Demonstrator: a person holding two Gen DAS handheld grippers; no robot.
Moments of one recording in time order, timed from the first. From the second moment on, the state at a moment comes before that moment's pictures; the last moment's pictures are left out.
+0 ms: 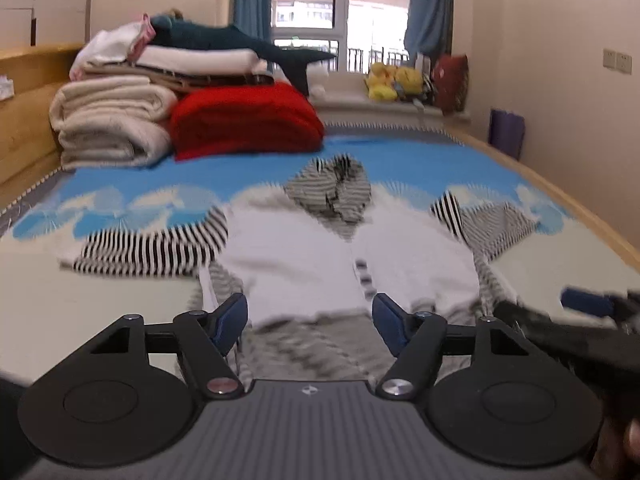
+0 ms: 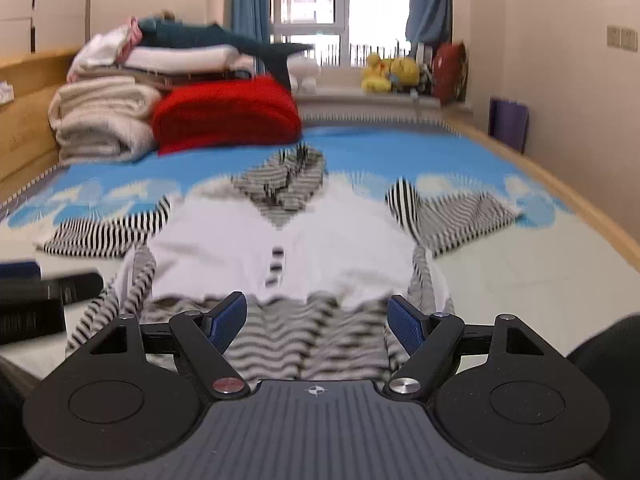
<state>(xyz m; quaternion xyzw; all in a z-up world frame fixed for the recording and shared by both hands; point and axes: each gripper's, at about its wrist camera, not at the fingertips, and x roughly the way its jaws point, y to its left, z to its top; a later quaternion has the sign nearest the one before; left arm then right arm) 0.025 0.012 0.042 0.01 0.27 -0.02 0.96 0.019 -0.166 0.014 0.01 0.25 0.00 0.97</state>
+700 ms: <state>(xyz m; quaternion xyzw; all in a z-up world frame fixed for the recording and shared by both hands) 0.342 0.261 -0.001 -0.11 0.34 0.16 0.92 0.181 -0.182 0.077 0.00 0.25 0.03 0.97</state>
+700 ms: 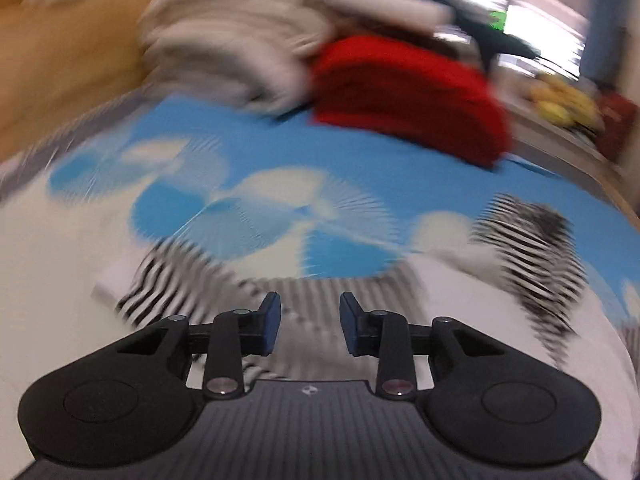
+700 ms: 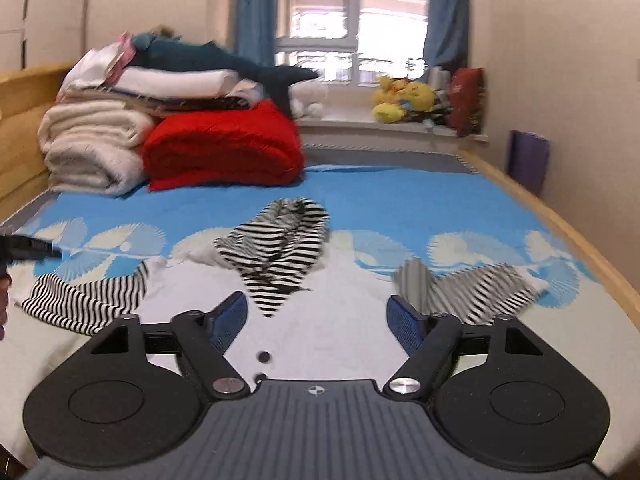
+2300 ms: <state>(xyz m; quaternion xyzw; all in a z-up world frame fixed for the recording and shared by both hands) 0.422 0.144 -0.008 -0.20 0.49 0.06 0.85 0.409 -0.313 -0.075 0.28 0.49 -0.12 0.81</state>
